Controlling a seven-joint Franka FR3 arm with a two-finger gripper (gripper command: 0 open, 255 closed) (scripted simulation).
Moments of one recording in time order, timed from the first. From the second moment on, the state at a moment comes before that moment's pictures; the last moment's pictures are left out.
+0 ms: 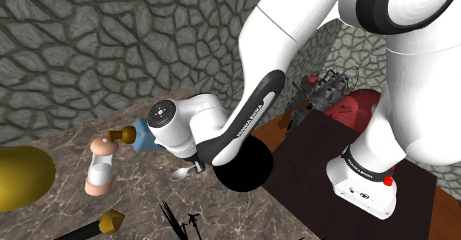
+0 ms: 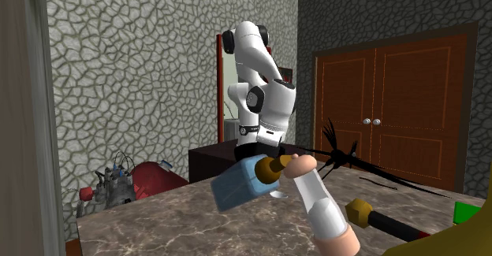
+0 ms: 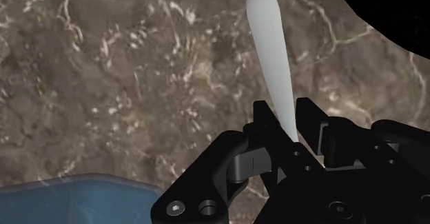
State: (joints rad) arm 0.45 0.55 0.32 -2.06 -0.54 2.35 -0.03
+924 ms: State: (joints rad) arm 0.42 0.44 0.36 -2.08 -0.48 2.28 -0.09
